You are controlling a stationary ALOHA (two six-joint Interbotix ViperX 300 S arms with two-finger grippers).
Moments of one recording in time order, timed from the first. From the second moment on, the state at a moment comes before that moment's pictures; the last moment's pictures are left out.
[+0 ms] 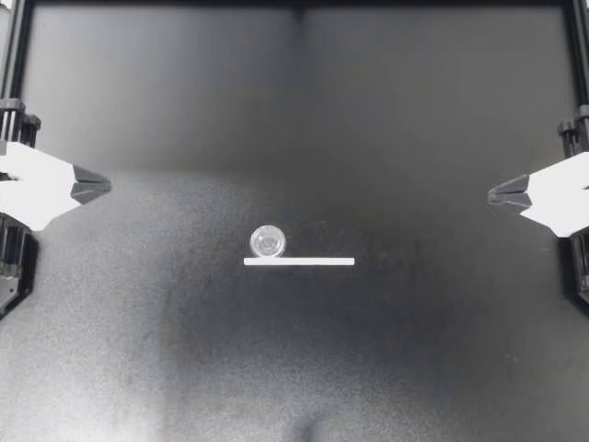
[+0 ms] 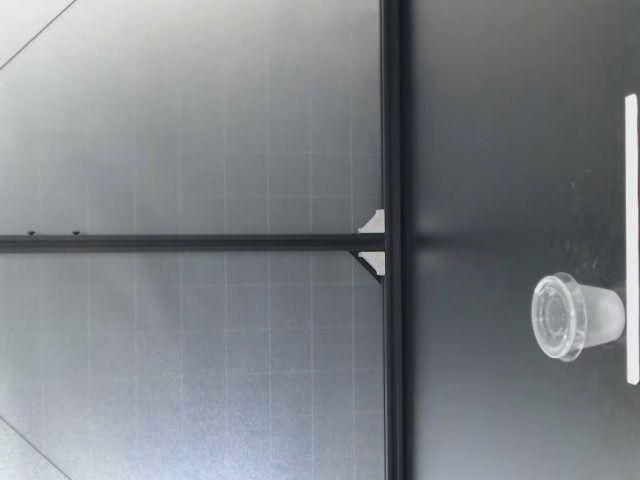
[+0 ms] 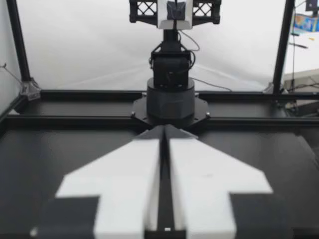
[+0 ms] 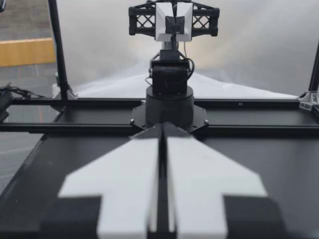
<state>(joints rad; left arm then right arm) 0.00 -0.96 1.17 0.00 -0.30 0.00 0.00 -0.96 1.17 0.00 -0.29 0.00</state>
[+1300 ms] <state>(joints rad) 0.03 -0.18 1.19 0.00 -0.37 0.00 -0.01 -0.24 1.00 0.00 -0.40 0.00</state>
